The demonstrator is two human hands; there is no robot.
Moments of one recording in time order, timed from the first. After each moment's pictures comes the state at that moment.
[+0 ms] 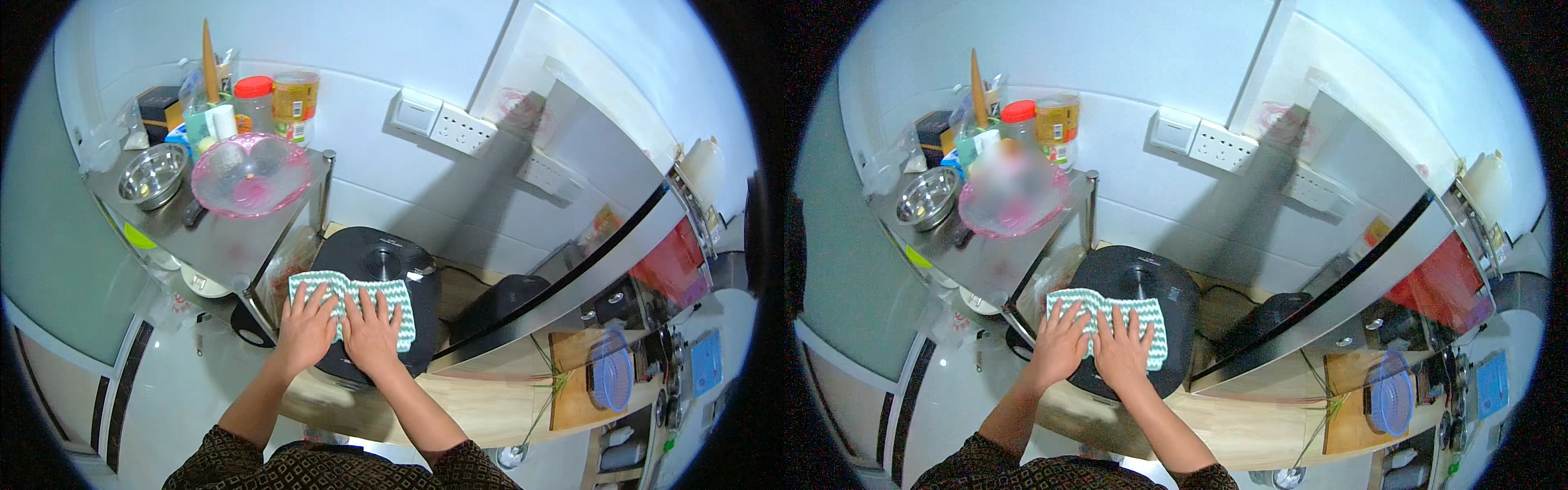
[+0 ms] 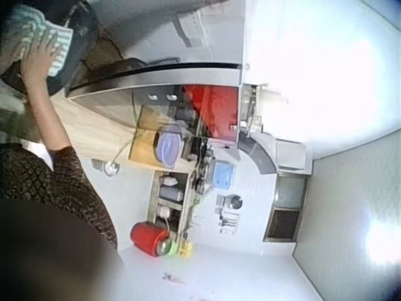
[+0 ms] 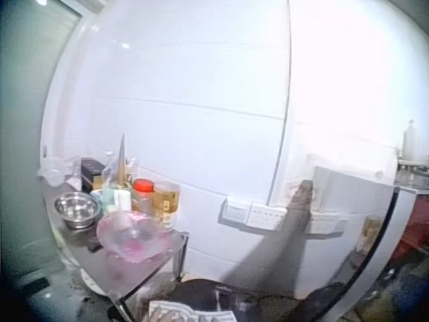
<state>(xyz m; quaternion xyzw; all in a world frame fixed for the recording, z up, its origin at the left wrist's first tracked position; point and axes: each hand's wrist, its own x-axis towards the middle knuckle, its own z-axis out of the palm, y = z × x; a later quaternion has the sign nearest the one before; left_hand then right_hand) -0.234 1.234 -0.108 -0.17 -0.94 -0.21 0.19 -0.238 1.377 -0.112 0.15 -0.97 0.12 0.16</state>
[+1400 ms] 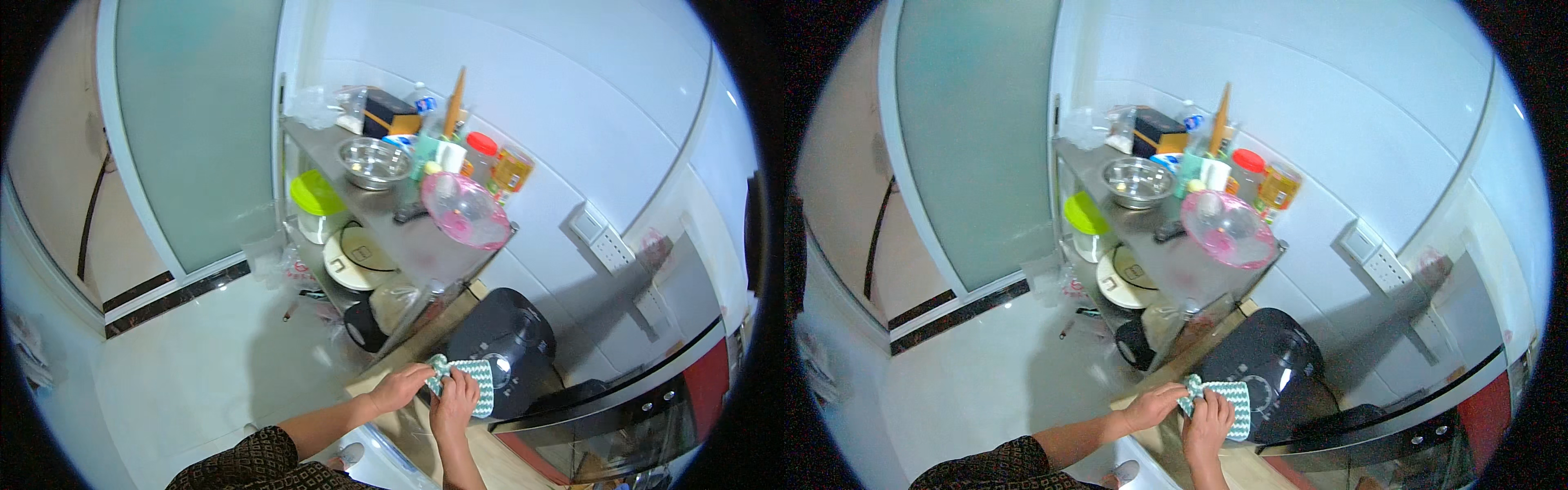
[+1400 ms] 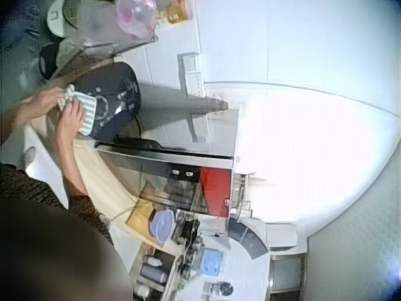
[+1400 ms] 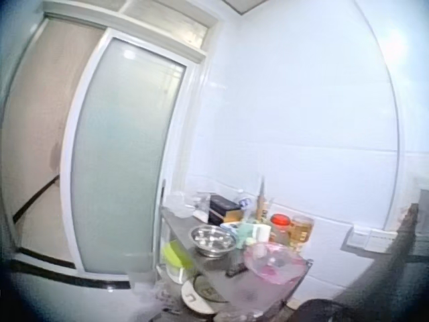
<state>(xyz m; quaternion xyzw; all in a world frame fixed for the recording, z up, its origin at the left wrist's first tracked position) -0.117 1.201 -0.182 -0.11 -0.81 -0.50 0.28 -0.140 1.342 -0.123 0.36 -0.89 0.17 0.23</state>
